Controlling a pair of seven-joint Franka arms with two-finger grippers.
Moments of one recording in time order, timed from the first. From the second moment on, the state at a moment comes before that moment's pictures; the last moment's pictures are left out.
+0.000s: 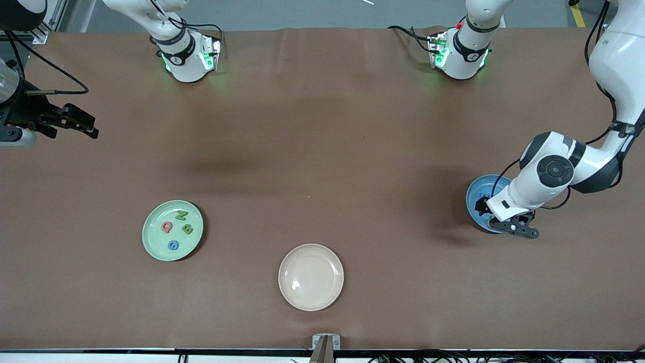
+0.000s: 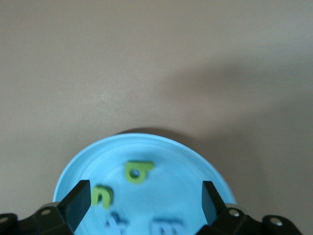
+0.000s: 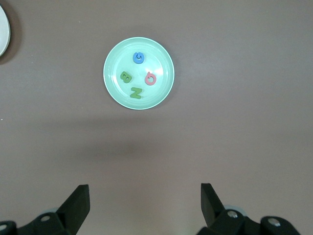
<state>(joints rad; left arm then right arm) 0.80 0.69 -0.94 -1.92 0.84 2.22 -0.28 0.00 -0.09 -0.01 -1.75 0.01 1.63 0.01</state>
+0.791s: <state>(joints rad) 0.80 0.59 -1.06 -1.77 0.67 2.05 -0.19 0.00 -0.09 -0.01 -1.75 0.01 1.63 0.01</state>
